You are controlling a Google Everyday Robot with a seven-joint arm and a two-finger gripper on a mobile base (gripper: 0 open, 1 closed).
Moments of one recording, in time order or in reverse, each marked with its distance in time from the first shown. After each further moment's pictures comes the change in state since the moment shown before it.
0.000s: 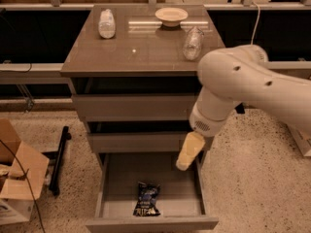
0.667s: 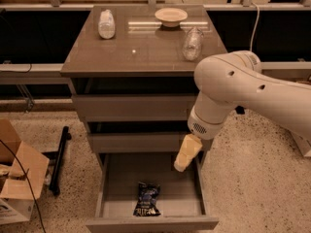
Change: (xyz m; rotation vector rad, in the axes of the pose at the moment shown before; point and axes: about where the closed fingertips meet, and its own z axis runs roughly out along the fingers) arm -0.002 0.003 0.016 -0.014 0.014 0.063
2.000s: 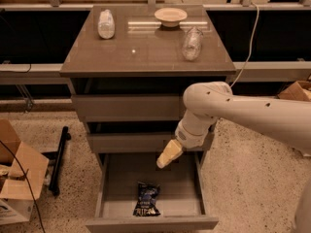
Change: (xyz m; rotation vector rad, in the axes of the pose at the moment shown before) arm -0.034 -0.022 0.126 -0.138 -0.002 0.313
